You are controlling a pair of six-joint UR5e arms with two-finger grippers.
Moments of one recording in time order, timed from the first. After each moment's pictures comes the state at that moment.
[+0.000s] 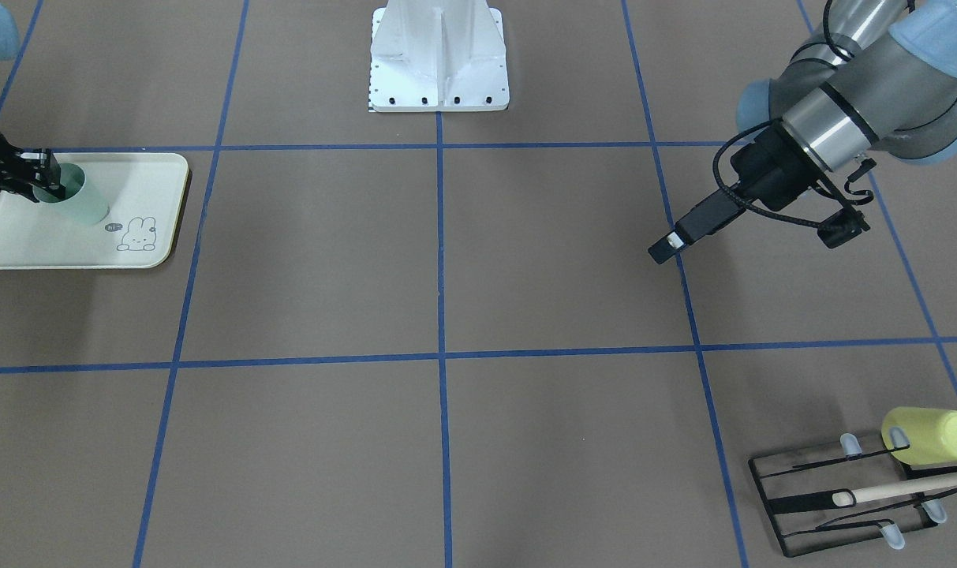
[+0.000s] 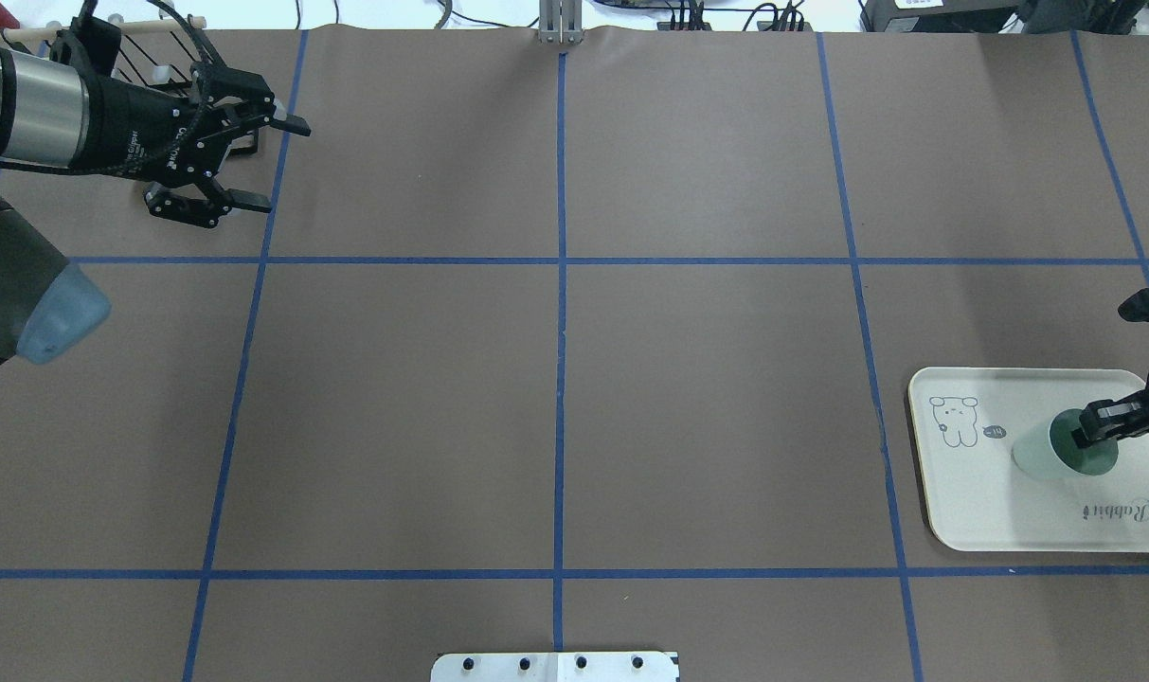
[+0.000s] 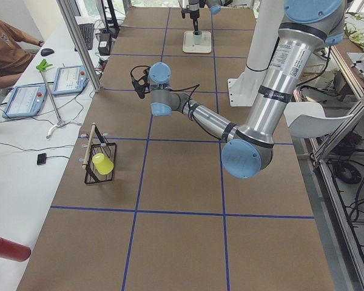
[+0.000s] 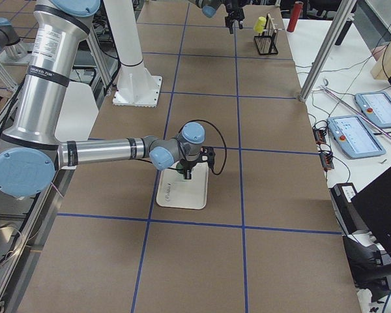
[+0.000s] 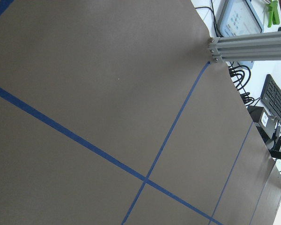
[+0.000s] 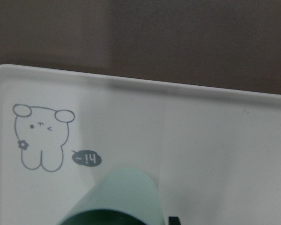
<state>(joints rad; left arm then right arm) -0.99 -1.93 -1.66 -2.60 -2.26 -2.00 0.98 -1.86 1.89 -1.12 2.30 0.64</state>
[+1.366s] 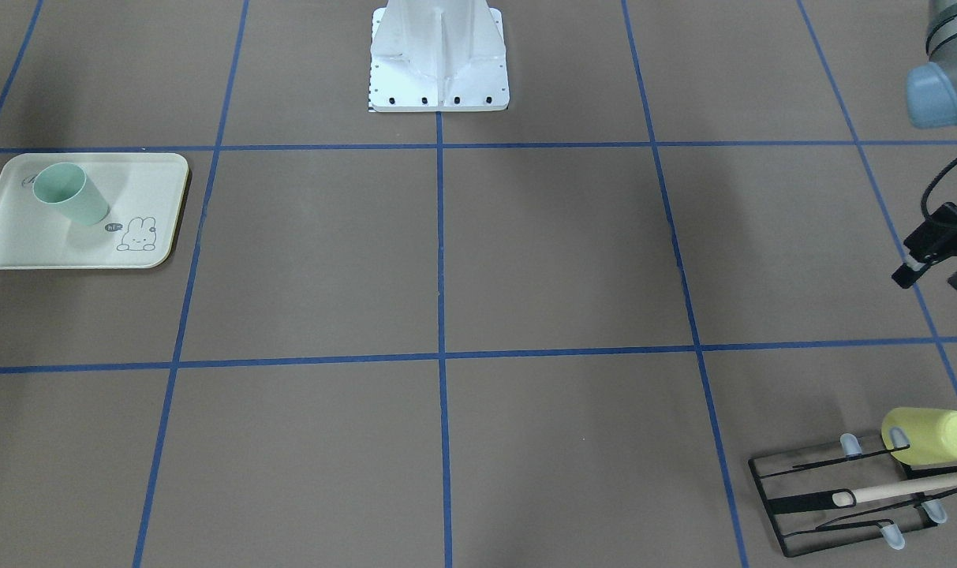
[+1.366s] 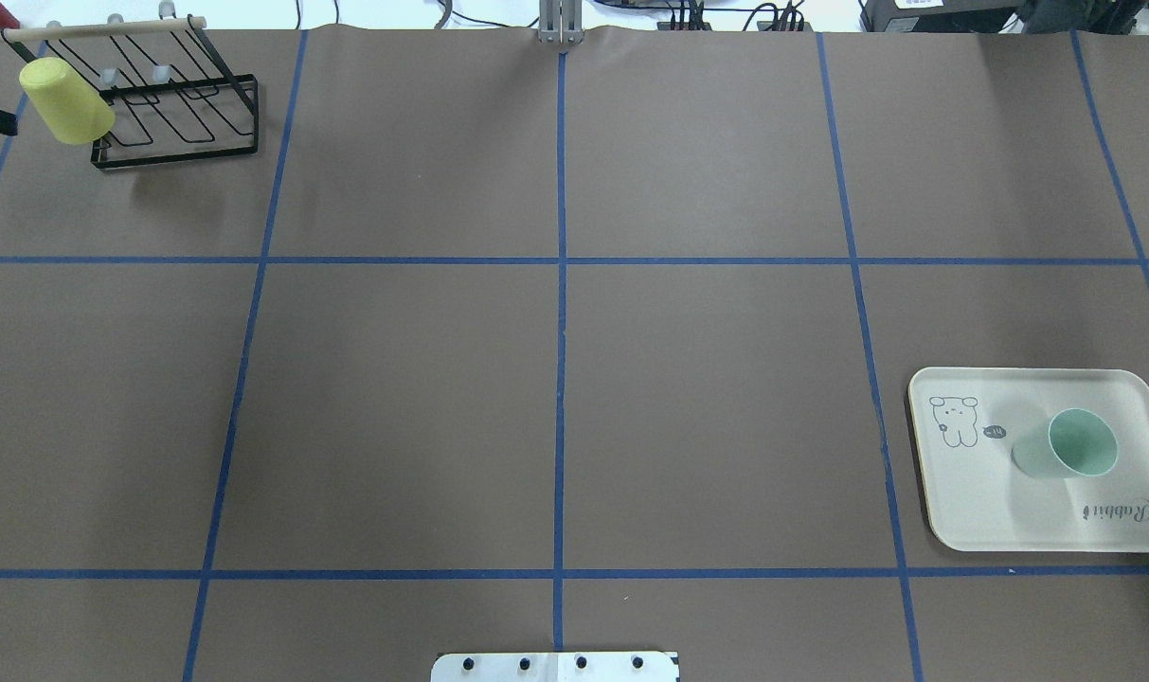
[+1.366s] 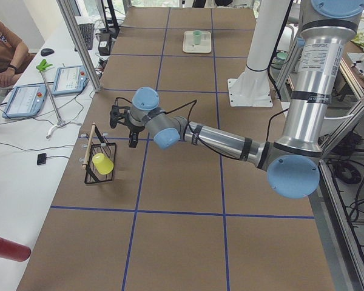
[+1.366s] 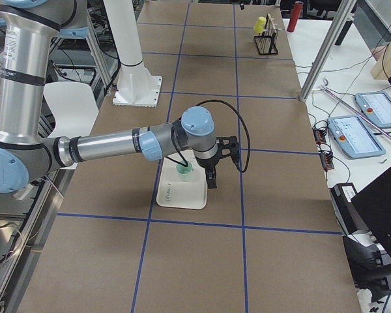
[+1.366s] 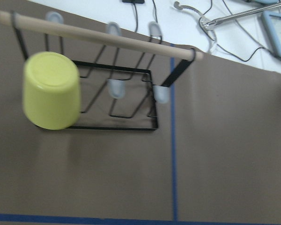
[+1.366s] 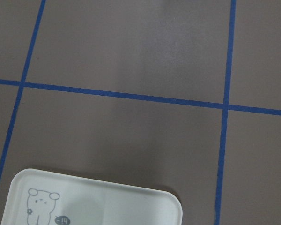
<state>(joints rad) -1.34 -1.69 -1.67 -2.15 -2.30 -0.71 1.50 -1.77 1.96 -1.41 2.36 0.21</state>
